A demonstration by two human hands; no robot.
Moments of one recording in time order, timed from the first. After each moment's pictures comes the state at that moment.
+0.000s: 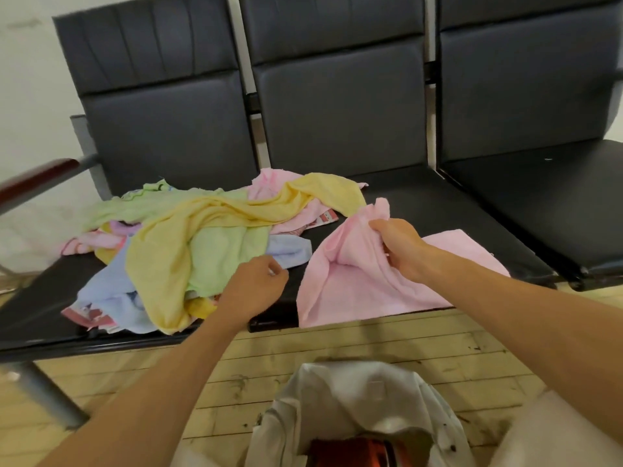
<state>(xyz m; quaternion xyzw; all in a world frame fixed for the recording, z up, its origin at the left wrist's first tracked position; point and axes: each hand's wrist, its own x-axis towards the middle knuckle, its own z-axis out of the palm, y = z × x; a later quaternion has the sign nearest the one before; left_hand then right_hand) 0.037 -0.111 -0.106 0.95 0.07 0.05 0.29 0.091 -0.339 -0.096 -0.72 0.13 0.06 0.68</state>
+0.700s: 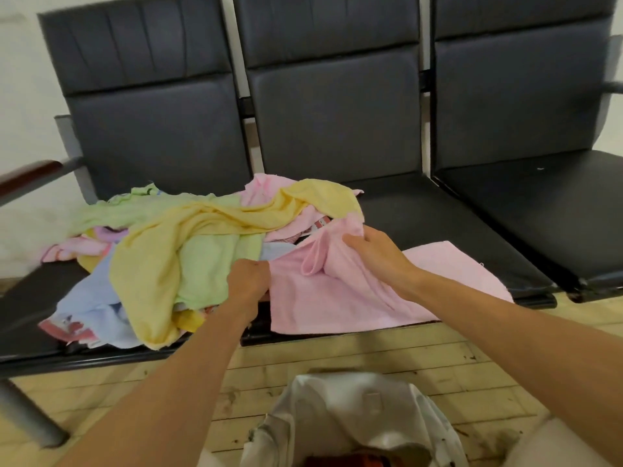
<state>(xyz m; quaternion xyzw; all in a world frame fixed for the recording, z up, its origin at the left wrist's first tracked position) 0.084 -0.112 -0.125 0.82 0.23 0.08 0.52 0.079 -0.323 -0.101 -0.82 -0.07 0.00 0.57</state>
